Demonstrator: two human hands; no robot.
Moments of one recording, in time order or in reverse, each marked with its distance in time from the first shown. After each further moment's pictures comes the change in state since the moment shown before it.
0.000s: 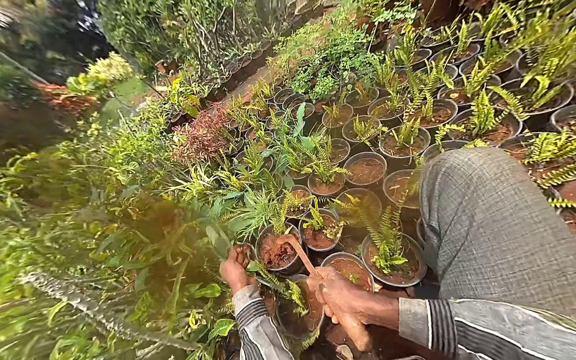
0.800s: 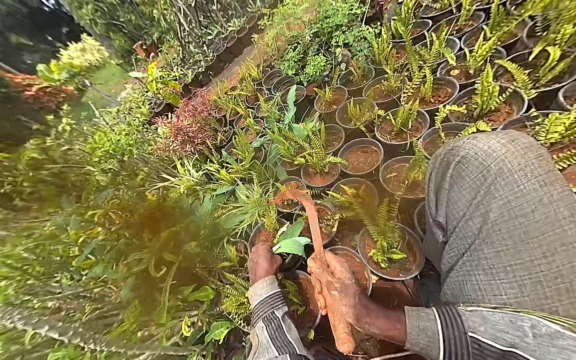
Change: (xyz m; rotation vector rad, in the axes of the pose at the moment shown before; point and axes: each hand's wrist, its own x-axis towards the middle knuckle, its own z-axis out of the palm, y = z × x) left_hand -0.016 -0.017 0.036 1.717 -0.698 0.105; right_hand -0.012 0.001 0.008 0.446 0.145 -0.485
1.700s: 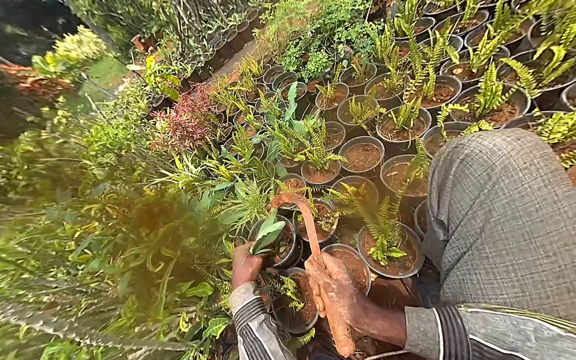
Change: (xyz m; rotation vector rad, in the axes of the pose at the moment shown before) left_hand -0.005 -0.044 -0.006 -0.537 0.171 0.090; right_hand 0.000 0.006 -0.001 -0.056 -0.022 0.051
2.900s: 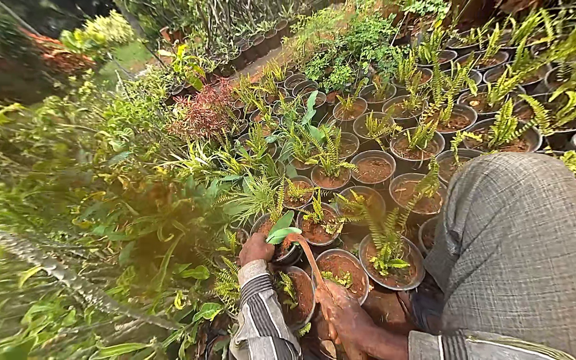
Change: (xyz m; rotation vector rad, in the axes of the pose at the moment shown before) left_hand 0.009 0.023 0.012 0.430 -0.215 -0.258; right_hand -0.017 0.044 -0.019 -0.646 -0.022 0.298
